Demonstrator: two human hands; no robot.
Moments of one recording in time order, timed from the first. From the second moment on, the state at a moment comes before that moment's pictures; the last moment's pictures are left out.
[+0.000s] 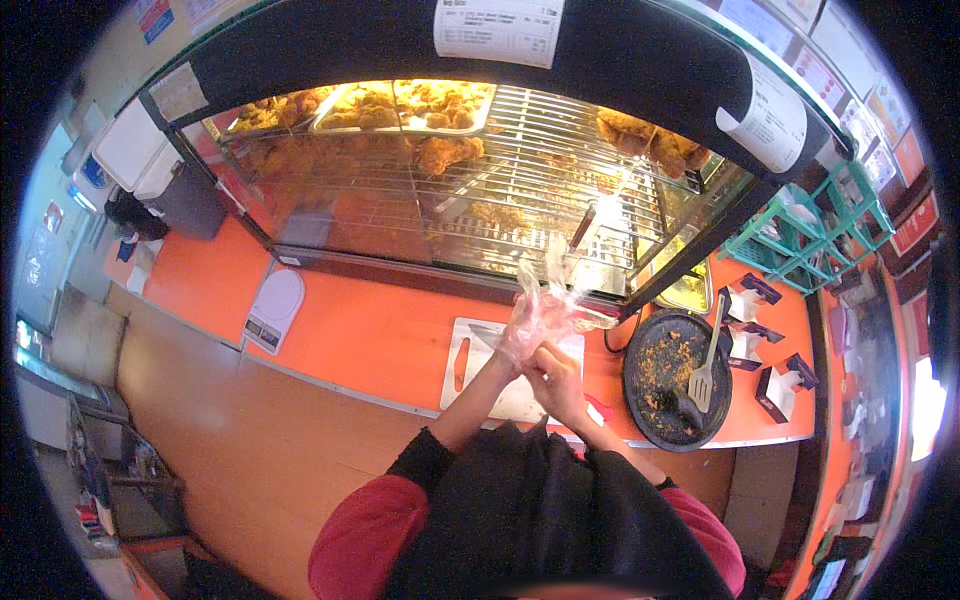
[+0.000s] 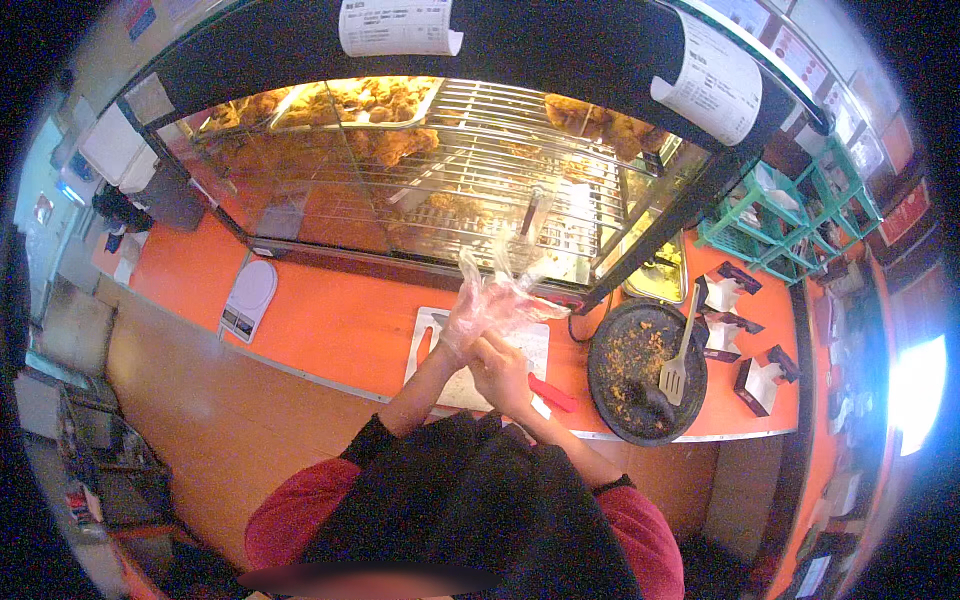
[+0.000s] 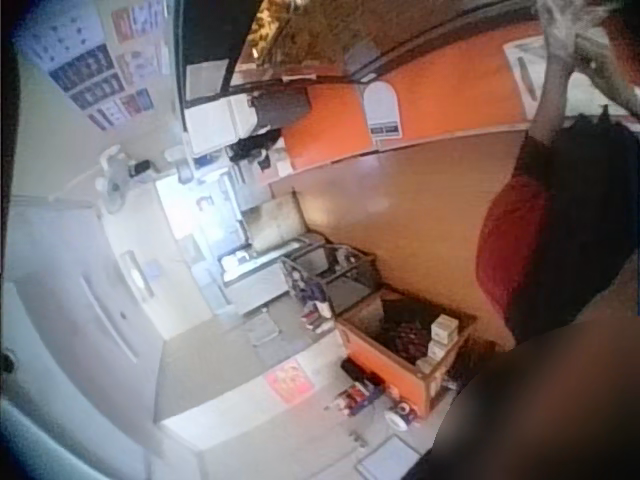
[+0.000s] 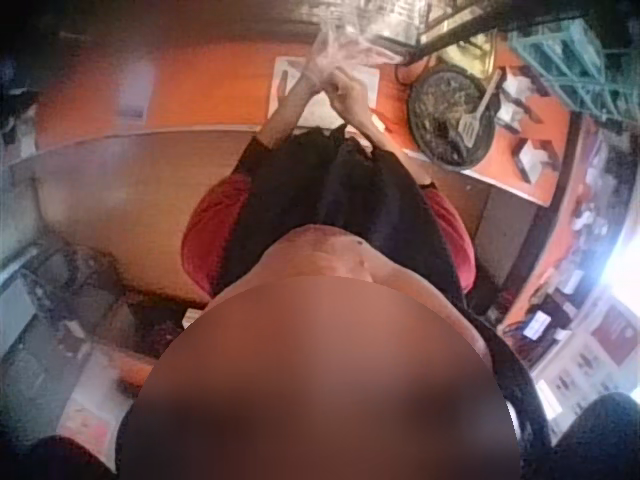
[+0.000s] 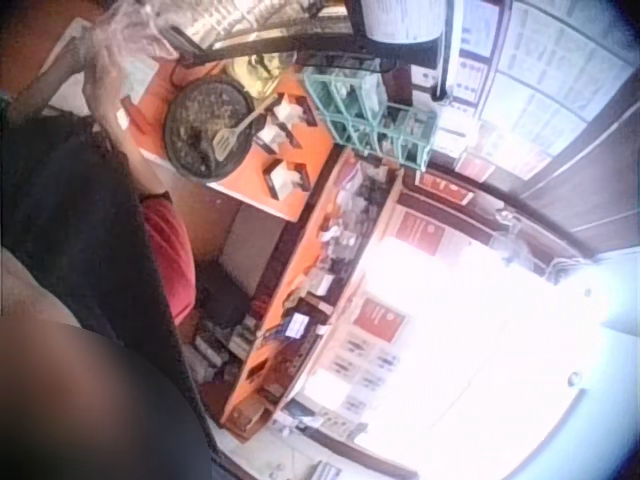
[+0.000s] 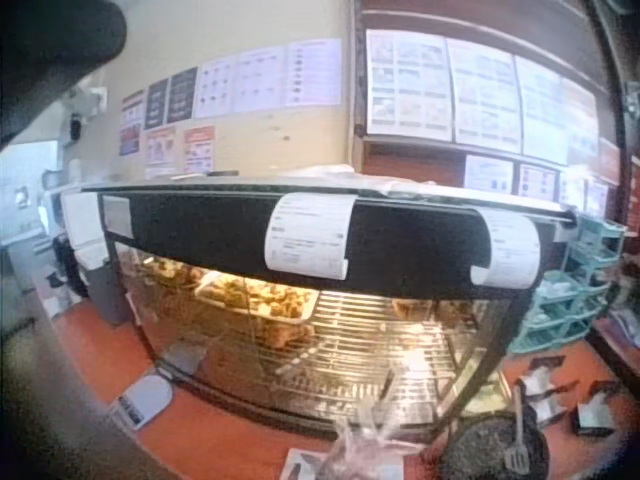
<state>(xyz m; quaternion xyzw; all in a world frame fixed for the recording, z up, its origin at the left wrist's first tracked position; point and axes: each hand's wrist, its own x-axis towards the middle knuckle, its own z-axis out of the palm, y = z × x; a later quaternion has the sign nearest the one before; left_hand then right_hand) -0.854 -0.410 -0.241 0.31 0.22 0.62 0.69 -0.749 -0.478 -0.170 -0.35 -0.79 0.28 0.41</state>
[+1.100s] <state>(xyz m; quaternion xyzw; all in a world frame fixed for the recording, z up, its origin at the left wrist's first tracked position) -0.807 -0.460 -0.255 0.53 0.56 0.49 0.41 -0.081 -0.383 -0.332 -0.93 -0.29 -0.07 0.20</state>
